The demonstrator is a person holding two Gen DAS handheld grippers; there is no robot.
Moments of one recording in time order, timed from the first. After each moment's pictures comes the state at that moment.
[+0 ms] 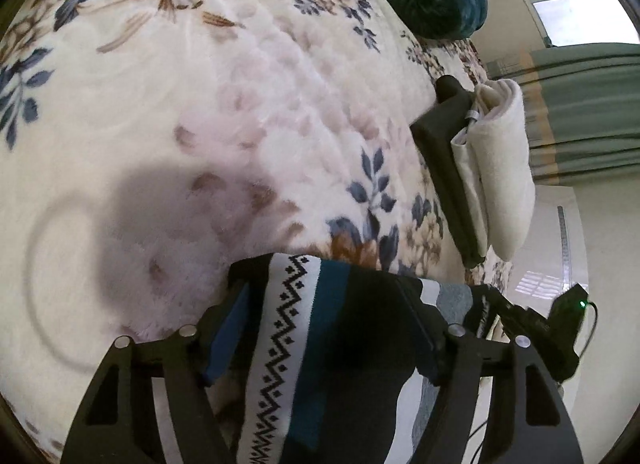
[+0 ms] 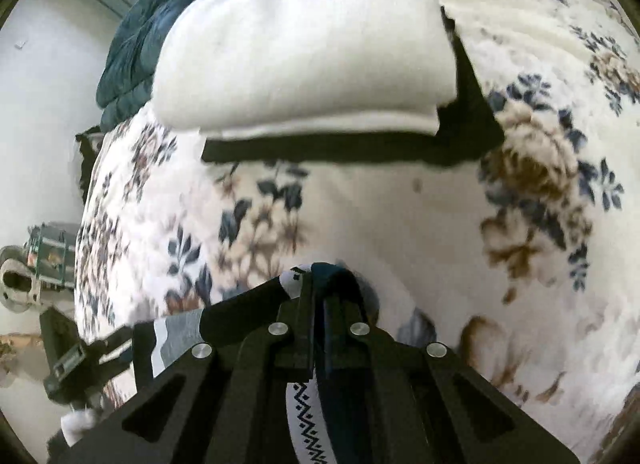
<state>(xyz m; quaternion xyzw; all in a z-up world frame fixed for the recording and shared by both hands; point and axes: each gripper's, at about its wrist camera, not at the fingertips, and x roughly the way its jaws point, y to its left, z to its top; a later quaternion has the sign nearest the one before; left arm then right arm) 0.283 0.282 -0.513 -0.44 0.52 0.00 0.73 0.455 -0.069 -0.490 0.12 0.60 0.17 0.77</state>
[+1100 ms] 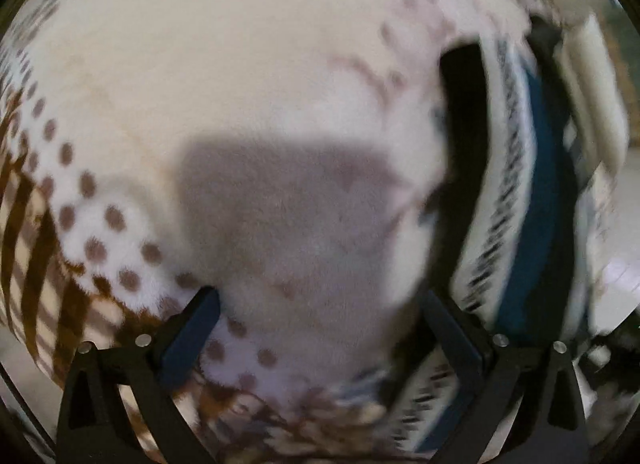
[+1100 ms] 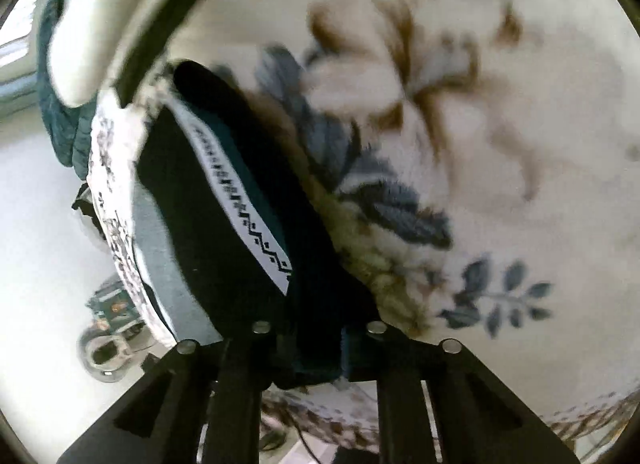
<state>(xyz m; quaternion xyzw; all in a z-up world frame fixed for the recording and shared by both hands) 0.151 0.265 -0.544 -0.36 0.62 0.12 0.69 0.299 -0.159 -0.548 0.33 0.73 0.07 0.60</state>
